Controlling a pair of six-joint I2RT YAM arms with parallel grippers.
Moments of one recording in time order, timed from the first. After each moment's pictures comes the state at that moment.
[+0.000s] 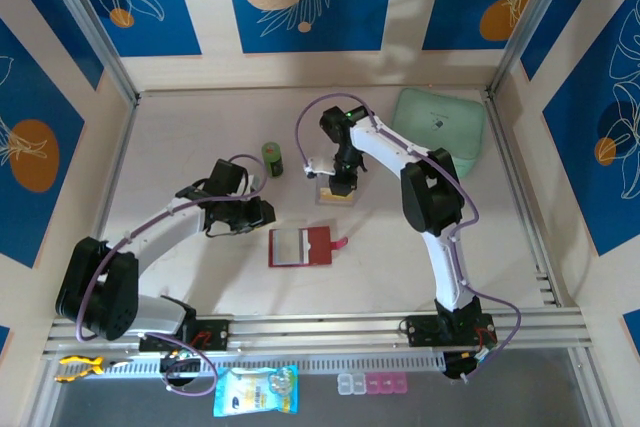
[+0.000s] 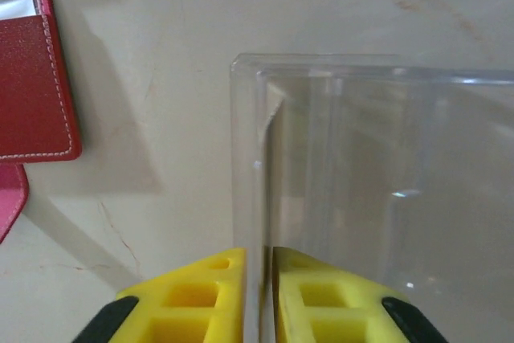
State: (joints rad) left arm -0.41 1.36 0.79 -0.49 0.42 -0.65; right arm 0.54 2.21 1.87 -1.26 -0.20 -0.94
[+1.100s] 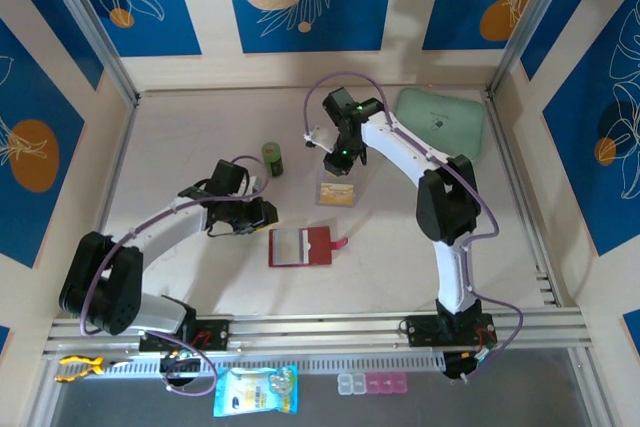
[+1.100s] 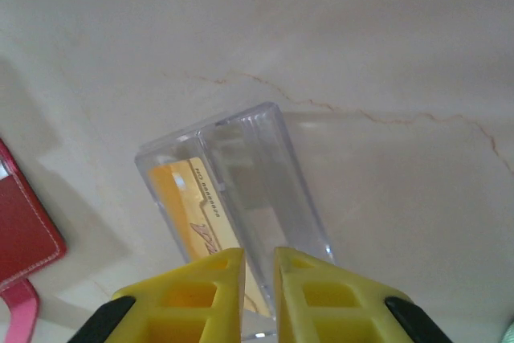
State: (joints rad) left arm -0.41 1.40 0.77 -0.45 0.48 -0.66; right arm 0.54 2.04 1.82 -1.07 -0.14 -0.50
